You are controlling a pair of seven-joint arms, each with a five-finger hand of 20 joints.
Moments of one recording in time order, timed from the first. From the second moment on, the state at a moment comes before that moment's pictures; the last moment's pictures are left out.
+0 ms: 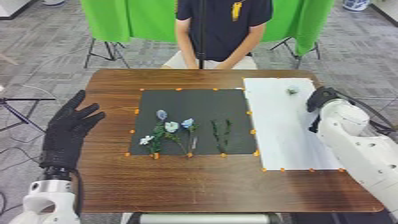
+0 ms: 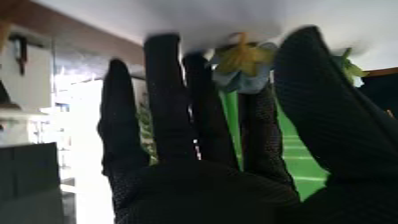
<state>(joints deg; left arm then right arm) 128.6 -49.3 -93.3 -124.1 35.0 19.6 26.5 -67.8 -47.0 62.5 -80.8 -121.0 -10.1 39.7</state>
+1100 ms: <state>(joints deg) 131.8 -48.0 -94.3 -125.2 33.9 20.6 28.1 -64.1 -43.2 49.9 -91.9 -123.2 10.7 30.6</state>
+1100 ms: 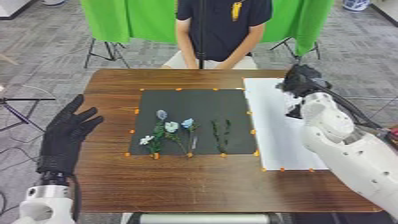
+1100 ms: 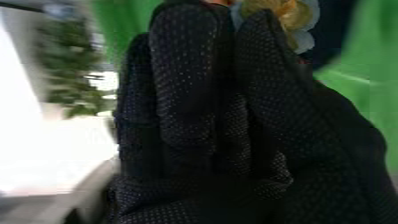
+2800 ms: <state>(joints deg) 131.3 -48.7 -94.8 -125.4 34.4 20.8 26.8 -61.6 -53.1 36.6 -94.5 -137.5 -4.8 21.4</state>
